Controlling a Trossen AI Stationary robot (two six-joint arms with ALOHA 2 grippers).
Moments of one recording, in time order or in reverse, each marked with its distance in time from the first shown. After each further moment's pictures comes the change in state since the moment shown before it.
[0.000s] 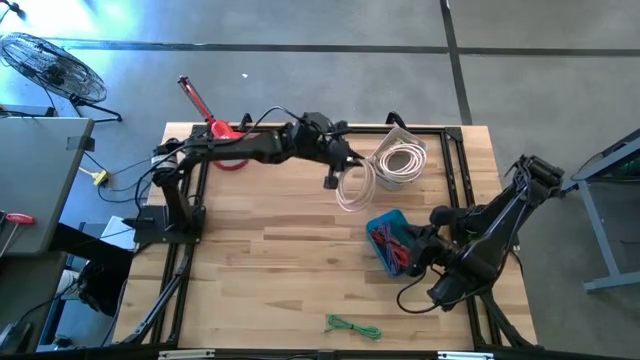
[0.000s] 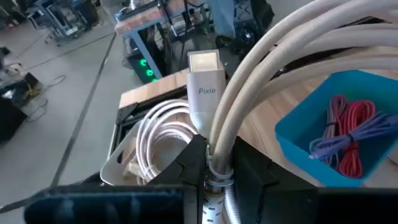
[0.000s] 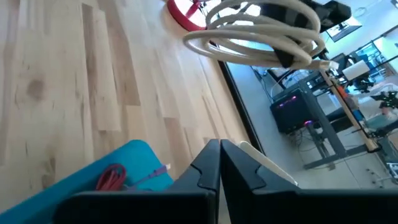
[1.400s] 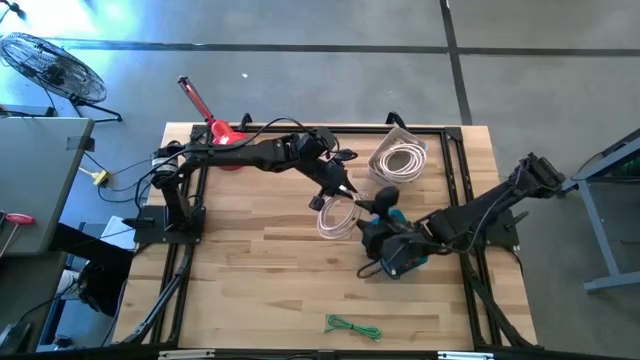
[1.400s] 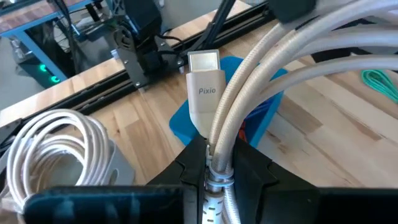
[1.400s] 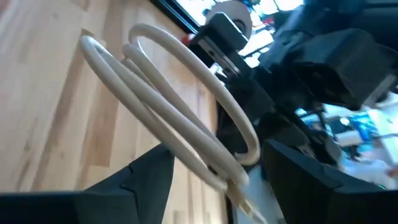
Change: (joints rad) left arm -0.061 -0.002 0.000 -0.200 0.247 0.087; right arm -0.399 -0.004 -0.001 0.960 -0.192 -1.271
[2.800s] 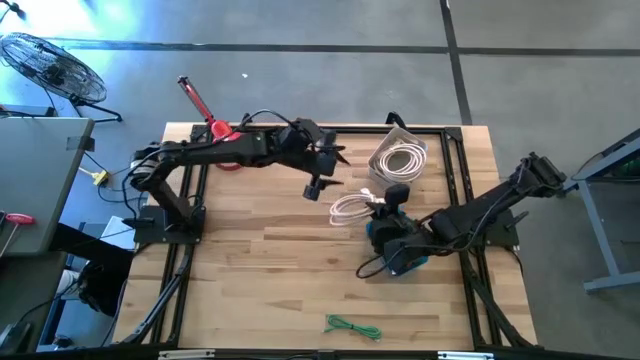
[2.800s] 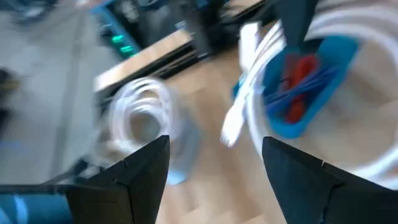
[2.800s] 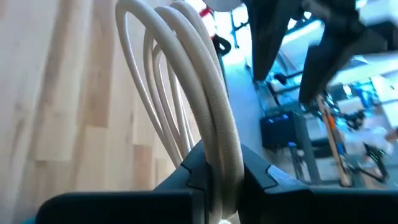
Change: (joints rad) left arm 0.000 -0.145 0.000 -0.126 -0.315 0.045; right arm 0.002 -0.016 0.000 -0.240 0.036 0.226
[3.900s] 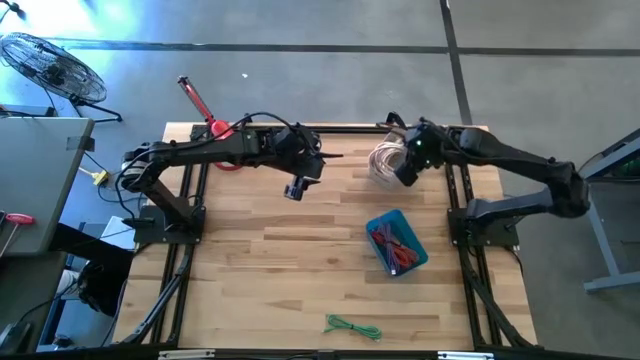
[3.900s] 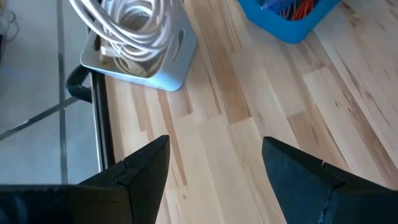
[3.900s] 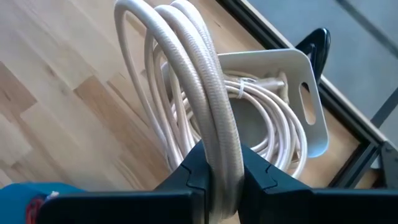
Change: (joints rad) left arm -0.002 -0.073 -0.026 -0.309 -0.215 0.029; right arm -0.892 -0.260 0.001 -0.377 -0.759 0.372
